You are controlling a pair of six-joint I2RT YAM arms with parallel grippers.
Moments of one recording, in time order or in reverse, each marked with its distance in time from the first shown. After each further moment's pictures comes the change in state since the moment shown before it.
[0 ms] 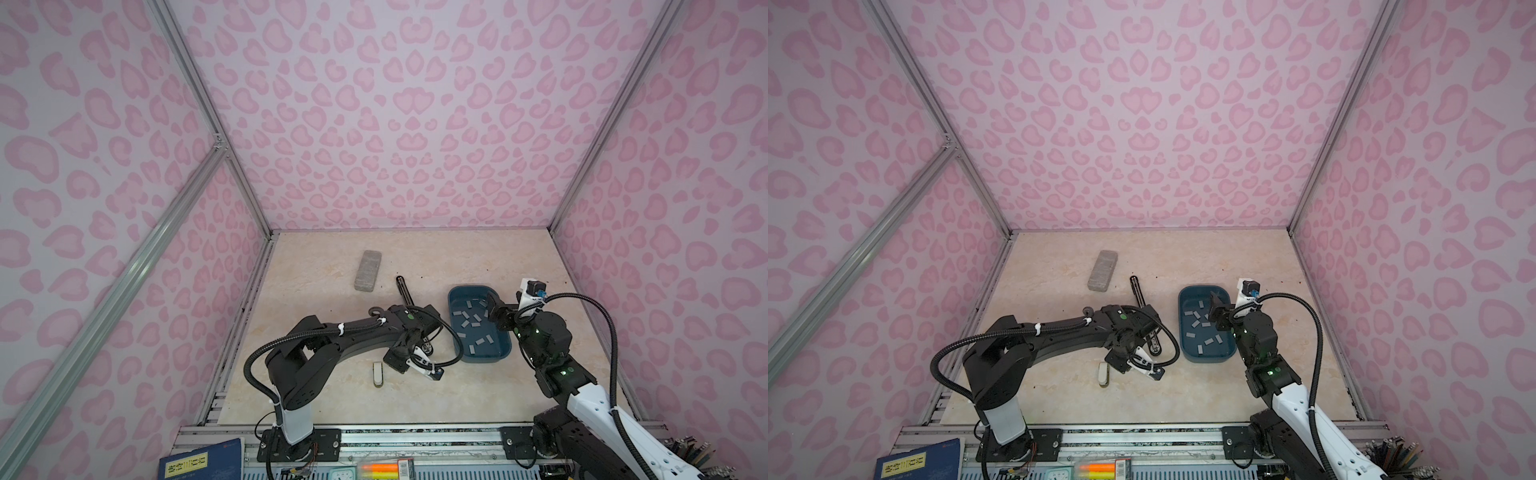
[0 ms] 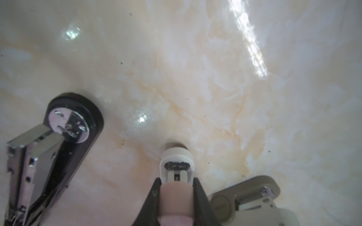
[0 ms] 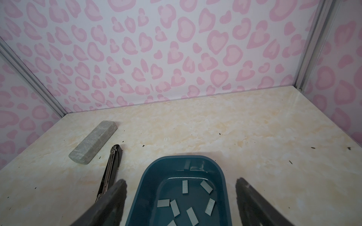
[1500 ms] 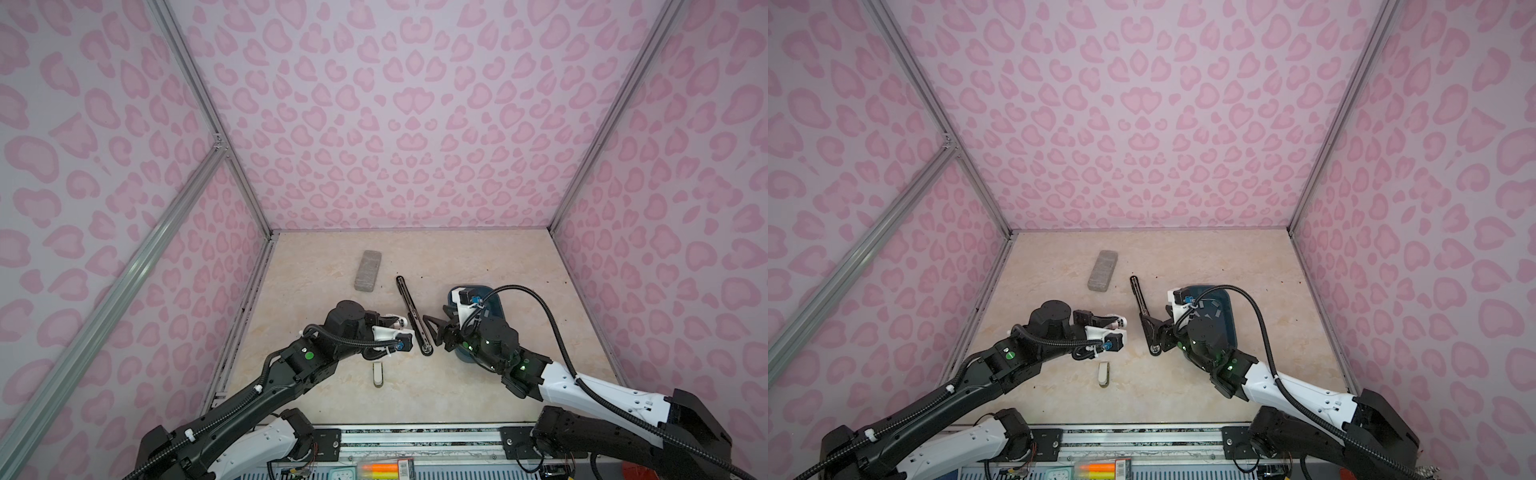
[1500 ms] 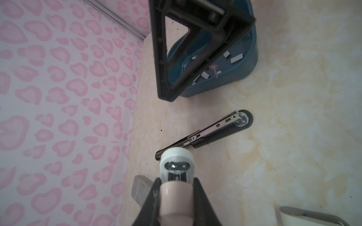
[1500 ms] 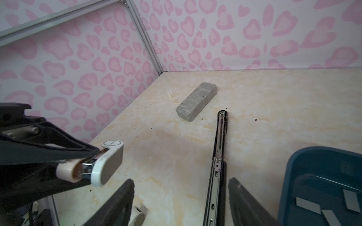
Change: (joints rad) left arm 0.192 -0.840 -0.476 0.631 0.204 -0.191; right arm 0.533 0.332 0.134 0.162 -0.047 0.143
